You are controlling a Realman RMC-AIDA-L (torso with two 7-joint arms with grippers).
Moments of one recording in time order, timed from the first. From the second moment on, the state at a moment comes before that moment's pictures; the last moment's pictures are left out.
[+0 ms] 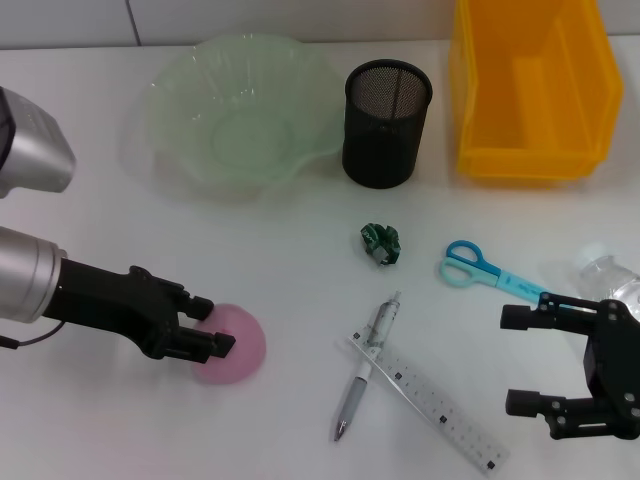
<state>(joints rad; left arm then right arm) -0.42 -2.07 1.09 1.07 2.26 1.61 -1.92 0.33 2.01 -0.67 -0.52 -1.99 -1.95 1.02</state>
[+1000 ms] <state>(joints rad) -0.51 -2.06 0.93 1.03 2.04 1.59 -1.92 0.34 2.01 -0.67 -0.52 -1.98 -1.92 1.02</state>
